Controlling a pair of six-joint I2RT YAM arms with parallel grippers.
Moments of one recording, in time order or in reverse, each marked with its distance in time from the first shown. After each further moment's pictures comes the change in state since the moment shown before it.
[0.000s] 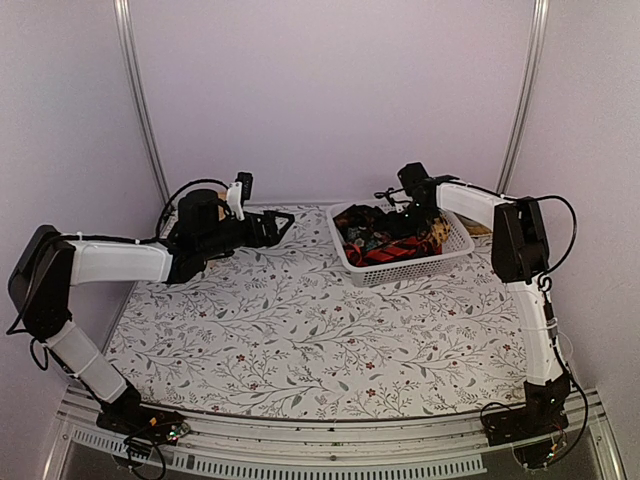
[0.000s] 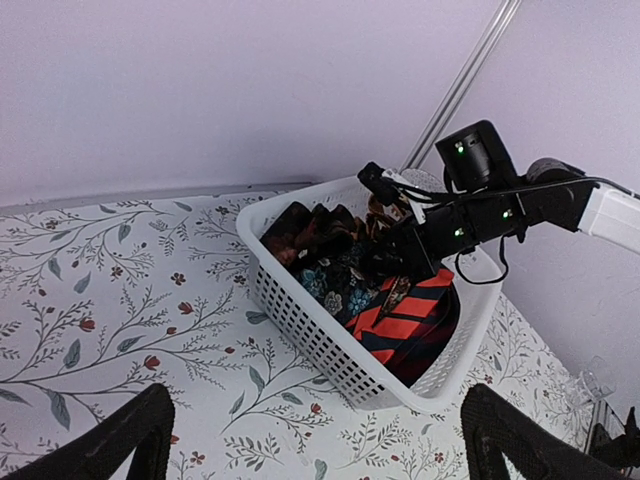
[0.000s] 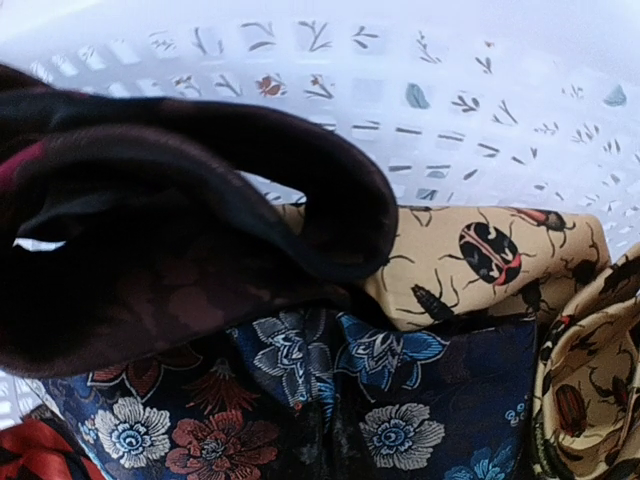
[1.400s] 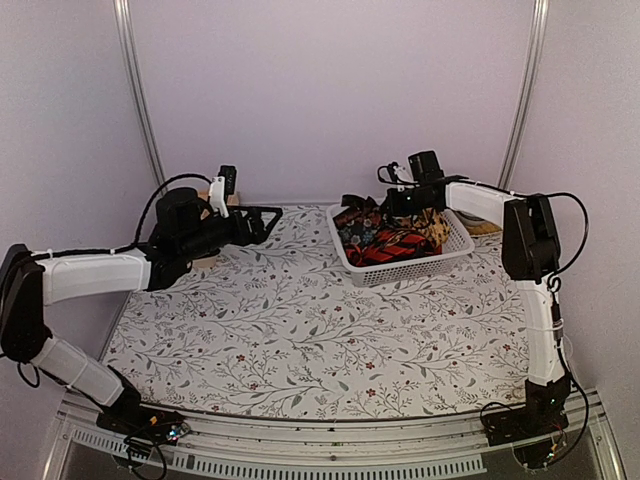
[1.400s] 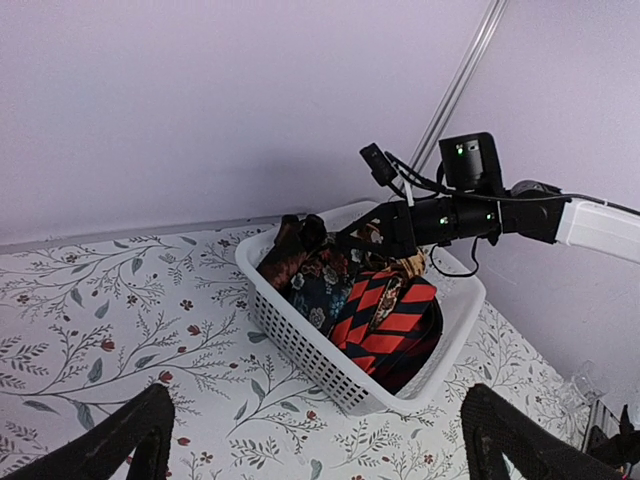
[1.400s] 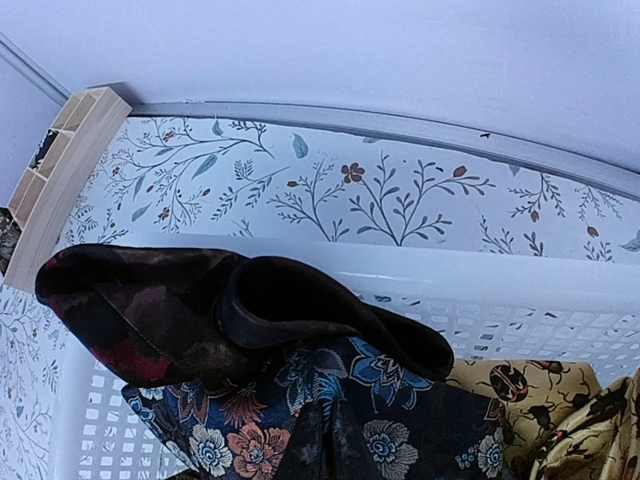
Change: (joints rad) left arm 0.000 -0.164 -0.073 -0.018 -0.020 0.028; right arm -0.022 -0.083 -0.116 0.381 -0.209 0.125
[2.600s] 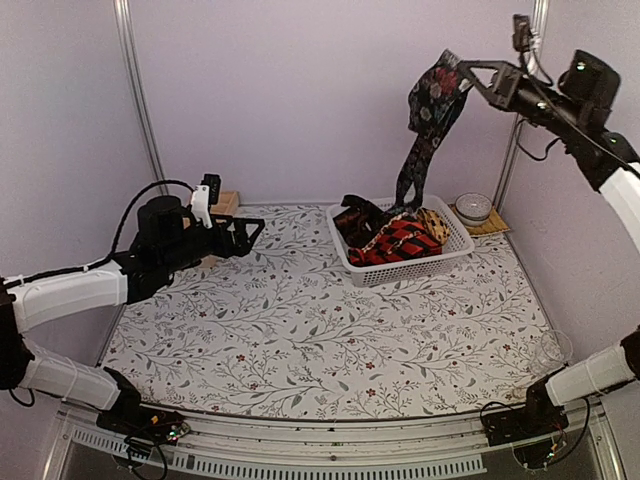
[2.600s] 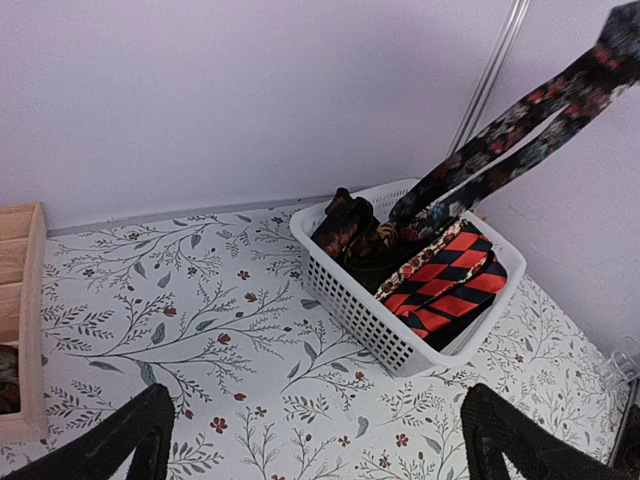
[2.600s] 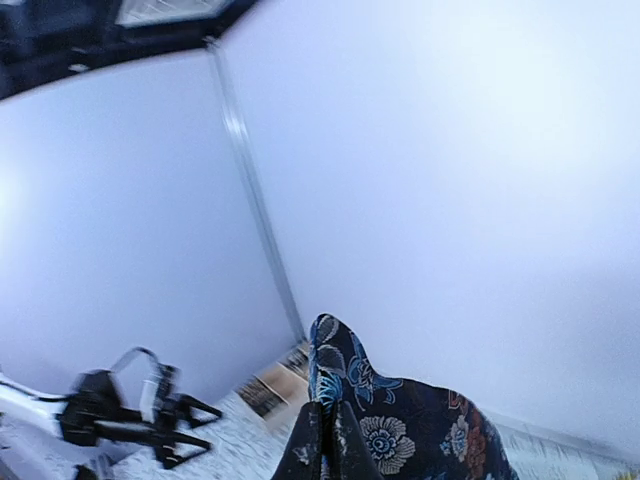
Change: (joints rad) left arm 0.000 -0.184 -0.082 -0.170 -0.109 0.082; right arm -0.042 -0.929 -0.280 0.129 -0.192 0.103
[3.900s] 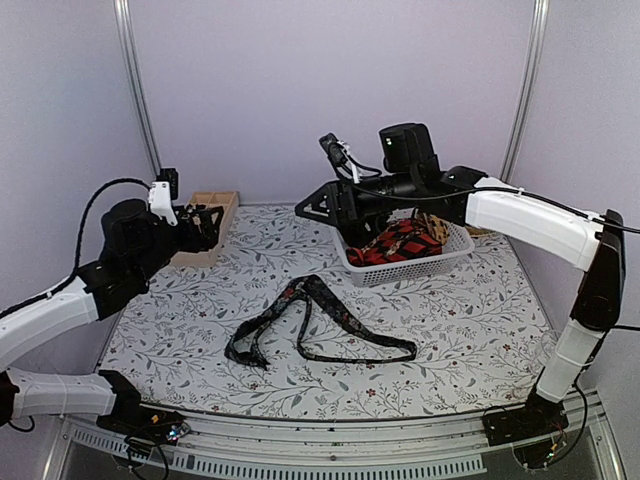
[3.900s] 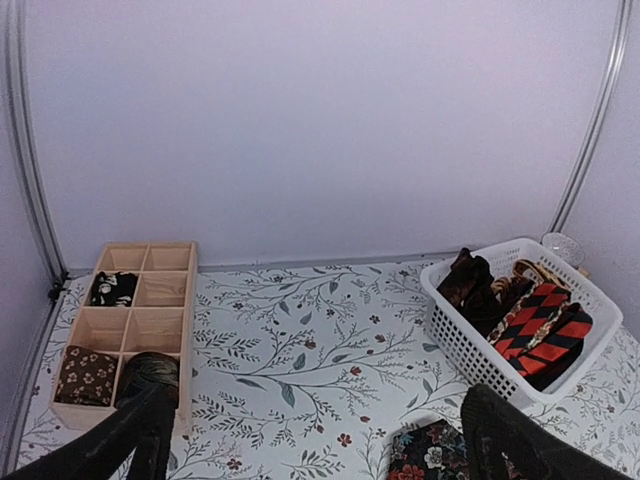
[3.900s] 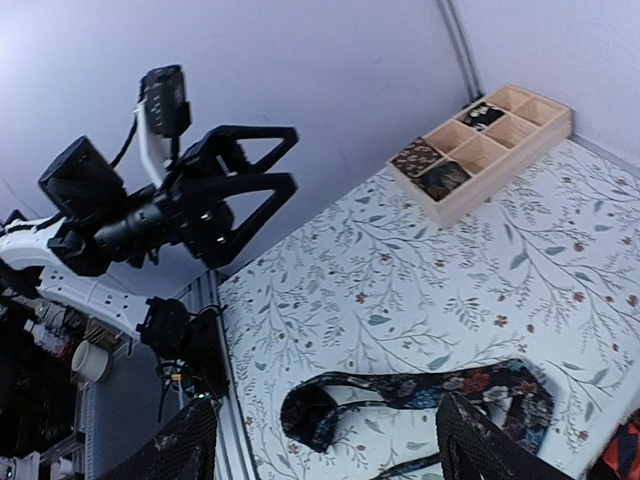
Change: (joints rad) left arm 0.012 -0.269 -0.056 -0.126 -0.340 0.104; right arm 0.494 0.352 -0.075 -0.013 -0.094 0.016
